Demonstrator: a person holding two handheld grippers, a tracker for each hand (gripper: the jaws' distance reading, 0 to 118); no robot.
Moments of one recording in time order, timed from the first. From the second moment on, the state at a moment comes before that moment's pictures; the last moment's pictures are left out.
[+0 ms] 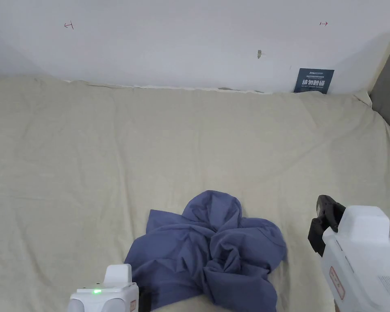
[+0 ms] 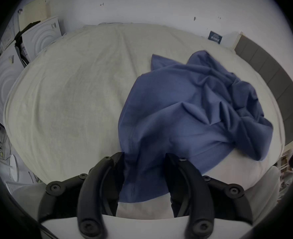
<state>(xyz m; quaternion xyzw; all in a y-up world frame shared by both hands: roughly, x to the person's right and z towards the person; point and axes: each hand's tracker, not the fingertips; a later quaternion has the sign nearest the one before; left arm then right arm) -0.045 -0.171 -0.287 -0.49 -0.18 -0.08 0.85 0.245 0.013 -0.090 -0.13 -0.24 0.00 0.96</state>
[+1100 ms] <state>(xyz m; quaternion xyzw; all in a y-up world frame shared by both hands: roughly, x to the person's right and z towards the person) -0.061 -0.096 -0.302 -0.40 -0.29 0.02 0.87 0.344 -0.118 -0.238 -0.42 -0.17 -0.04 0.89</state>
